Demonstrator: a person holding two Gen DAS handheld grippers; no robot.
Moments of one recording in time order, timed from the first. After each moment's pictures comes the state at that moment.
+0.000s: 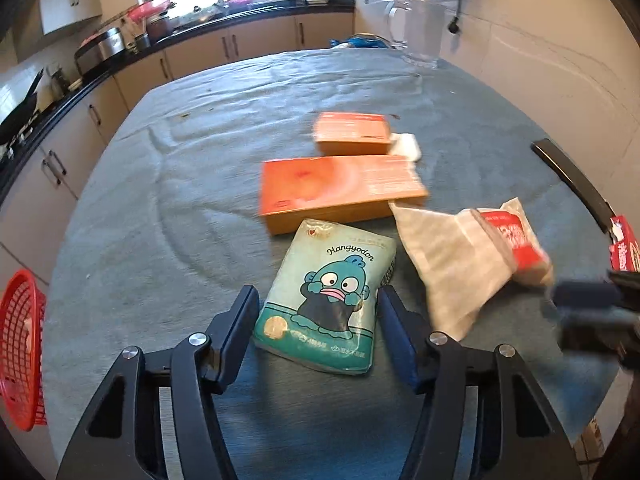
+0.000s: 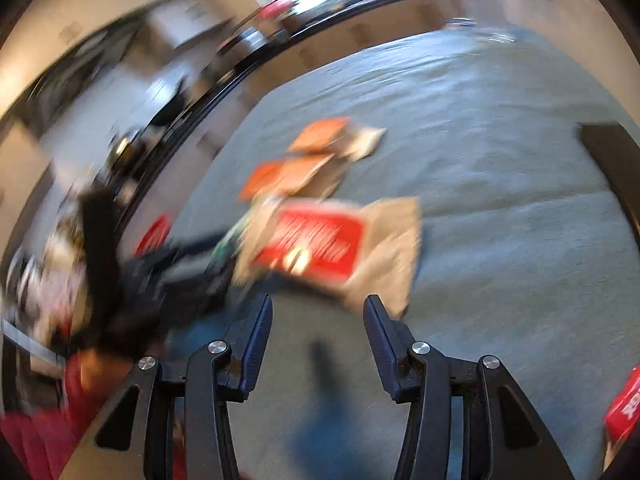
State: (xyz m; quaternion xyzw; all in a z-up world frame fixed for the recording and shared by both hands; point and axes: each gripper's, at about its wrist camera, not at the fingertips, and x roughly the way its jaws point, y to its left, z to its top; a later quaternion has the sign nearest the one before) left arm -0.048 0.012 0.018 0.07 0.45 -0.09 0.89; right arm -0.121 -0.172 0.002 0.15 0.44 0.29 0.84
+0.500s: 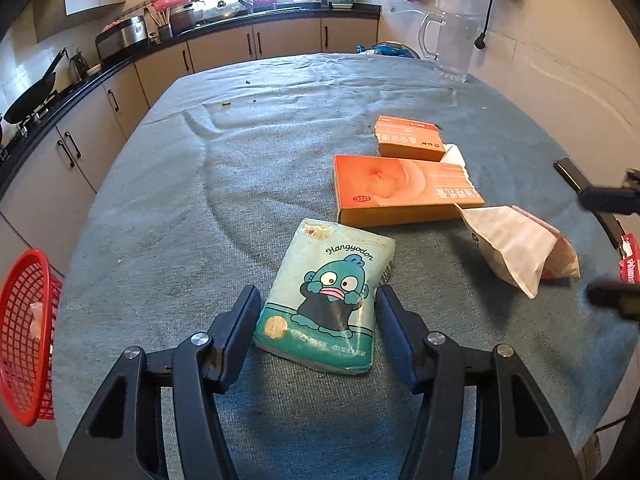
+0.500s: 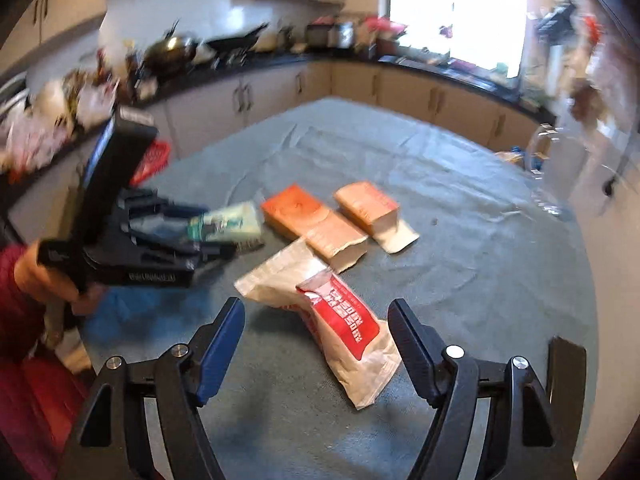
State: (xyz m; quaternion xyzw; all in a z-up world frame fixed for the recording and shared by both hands) left arm -0.044 0.049 0.017 0.04 0.44 -0.07 0.89; right arm -0.091 -0.123 0.031 -0.16 0.38 0.32 0.85
